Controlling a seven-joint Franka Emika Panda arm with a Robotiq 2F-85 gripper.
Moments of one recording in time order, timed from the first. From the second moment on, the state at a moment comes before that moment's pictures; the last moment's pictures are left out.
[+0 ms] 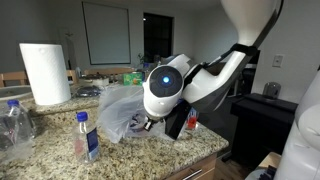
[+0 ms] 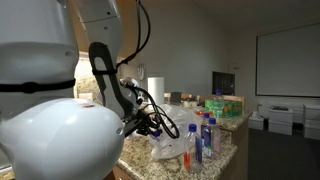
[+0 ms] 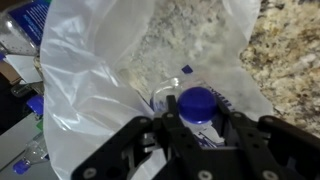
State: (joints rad) arm 0.08 -0.15 0.44 -2.69 -1.52 2.52 1.38
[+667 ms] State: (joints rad) arm 0.18 -0.01 0.28 -2.63 -1.50 2.48 1.32
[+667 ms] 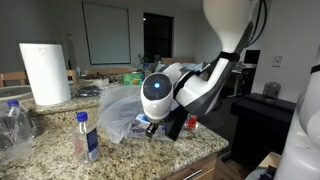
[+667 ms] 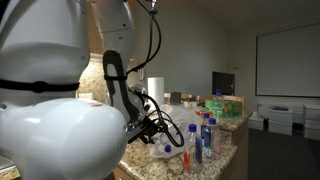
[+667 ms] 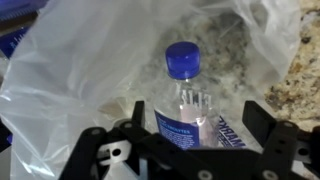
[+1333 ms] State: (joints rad) arm 0.17 -0.03 0.17 -2.63 -0.73 2.55 0.60
